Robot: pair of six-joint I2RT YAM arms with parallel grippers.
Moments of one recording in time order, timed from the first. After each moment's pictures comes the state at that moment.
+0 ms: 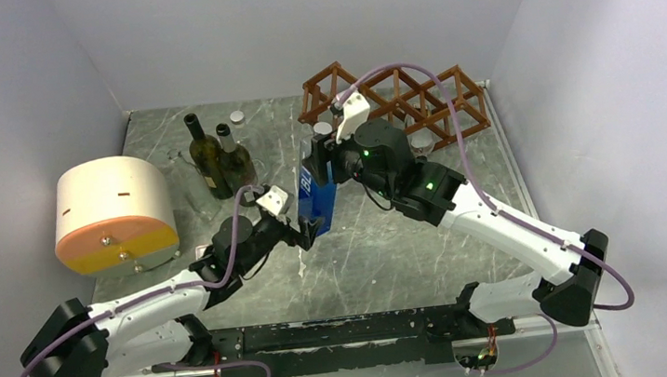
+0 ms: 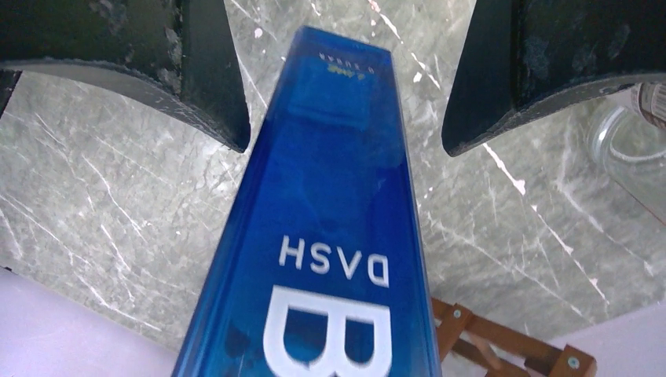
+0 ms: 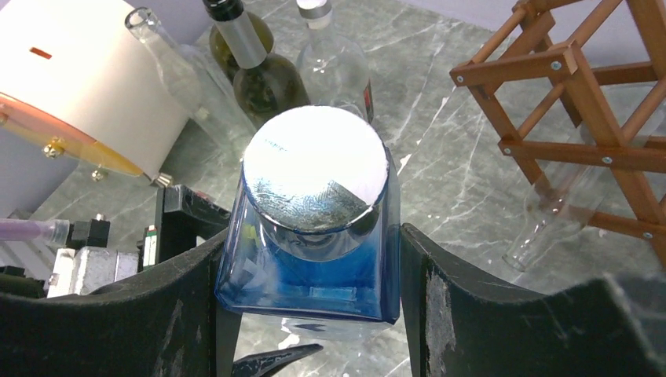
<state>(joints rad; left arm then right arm) -0.87 1.05 0.40 0.57 -0.10 -0.10 0.92 1.26 1.30 -0.29 0.27 0.24</state>
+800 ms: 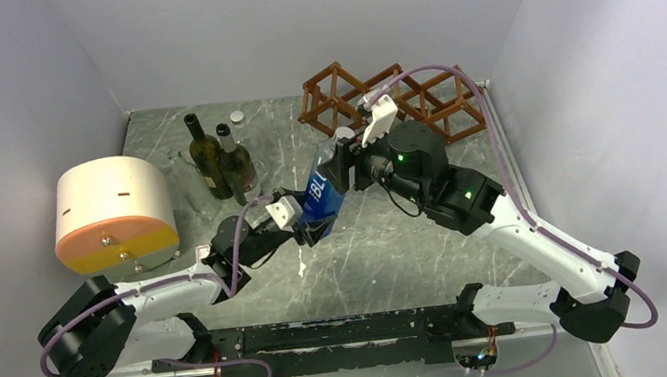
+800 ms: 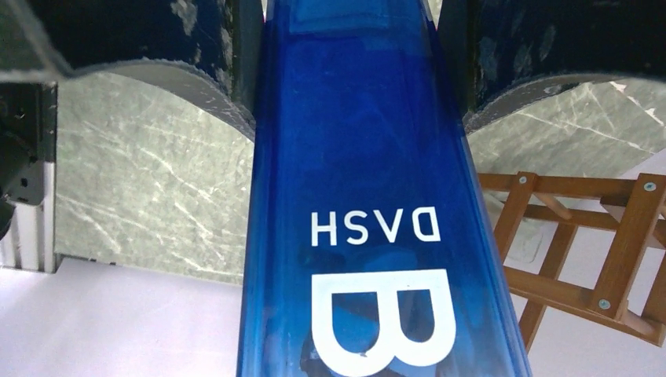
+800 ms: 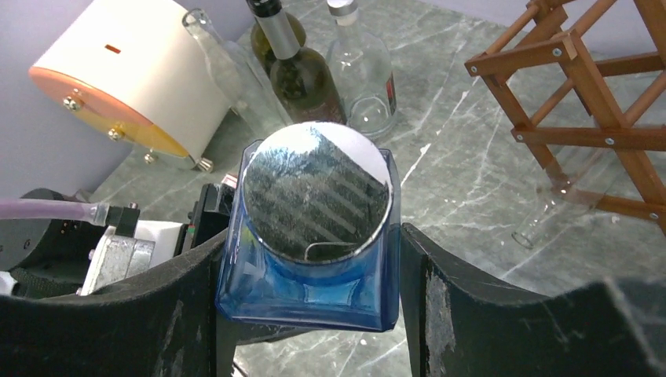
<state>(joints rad) -0.86 1.20 0.38 0.98 0.20 0.05 0.92 1.11 1.30 -0.41 0.18 0.28</state>
